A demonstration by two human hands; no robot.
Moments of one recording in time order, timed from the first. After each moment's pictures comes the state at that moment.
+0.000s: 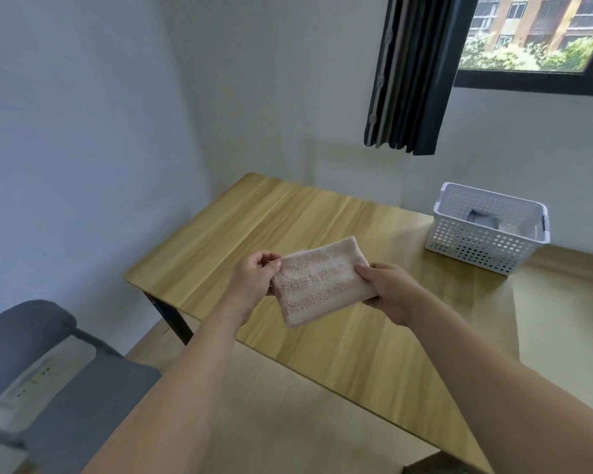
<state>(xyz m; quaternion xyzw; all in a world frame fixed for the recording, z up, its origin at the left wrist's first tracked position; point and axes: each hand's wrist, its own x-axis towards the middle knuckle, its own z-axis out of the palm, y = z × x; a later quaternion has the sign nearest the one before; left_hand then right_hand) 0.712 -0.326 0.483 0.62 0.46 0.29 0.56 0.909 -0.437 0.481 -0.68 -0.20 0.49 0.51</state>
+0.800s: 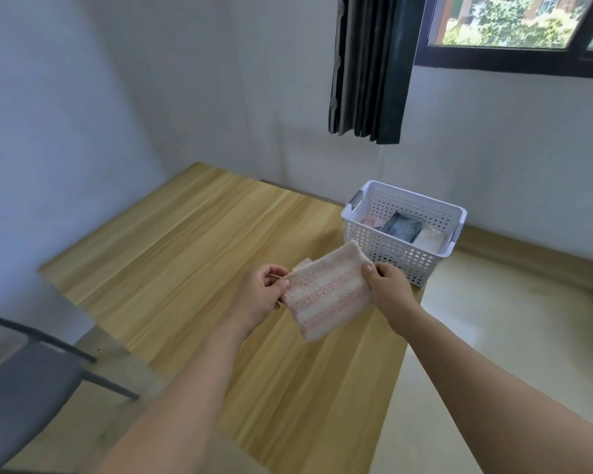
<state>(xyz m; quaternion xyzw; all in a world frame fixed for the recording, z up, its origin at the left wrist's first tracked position) 1.035 -0.451 0.453 0.66 0.48 0.24 0.53 1.243 -0.539 0.438 -0.76 -0.29 0.35 0.47</state>
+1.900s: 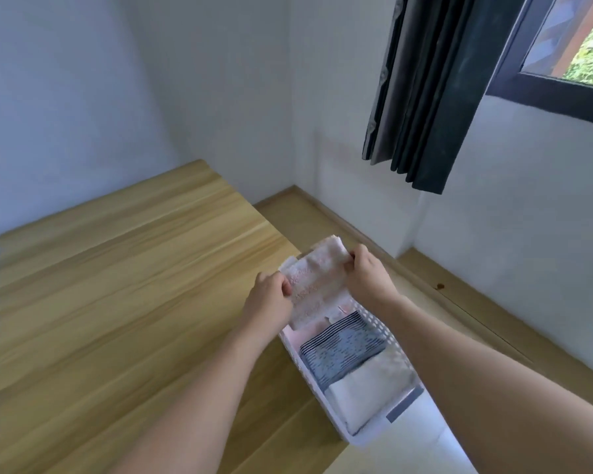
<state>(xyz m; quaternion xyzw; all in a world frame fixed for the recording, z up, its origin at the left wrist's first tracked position) 1.399 -0.286 0.409 0.67 0.67 0.18 0.27 1.579 -0.268 0.424 -0.71 -0.60 0.27 0.24</state>
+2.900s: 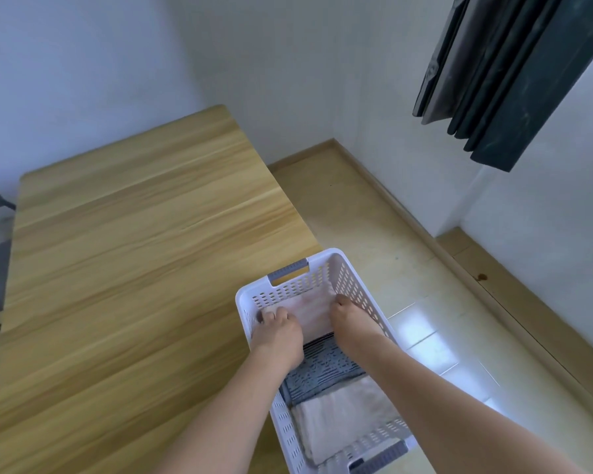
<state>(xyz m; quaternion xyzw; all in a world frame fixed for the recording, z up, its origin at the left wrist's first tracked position) 1.469 -0.261 0.310 0.66 0.68 -0.24 0.20 1.607 -0.230 0.295 -0.59 -0.75 0.28 -0.06</state>
